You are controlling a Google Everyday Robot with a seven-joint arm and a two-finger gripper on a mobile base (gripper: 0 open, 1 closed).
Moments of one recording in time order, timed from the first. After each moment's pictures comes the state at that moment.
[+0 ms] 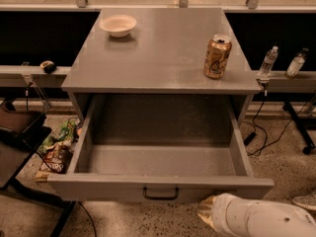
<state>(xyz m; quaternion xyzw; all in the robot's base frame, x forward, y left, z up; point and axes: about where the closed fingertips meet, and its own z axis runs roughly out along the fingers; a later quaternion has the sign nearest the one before) 0.376 -0.148 0.565 -0.57 0.77 0.02 0.29</state>
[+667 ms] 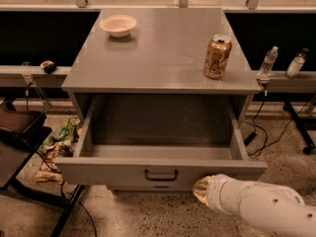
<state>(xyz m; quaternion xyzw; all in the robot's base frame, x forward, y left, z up) 0.432 -0.139 0.583 -0.59 0.73 -0.03 0.33</state>
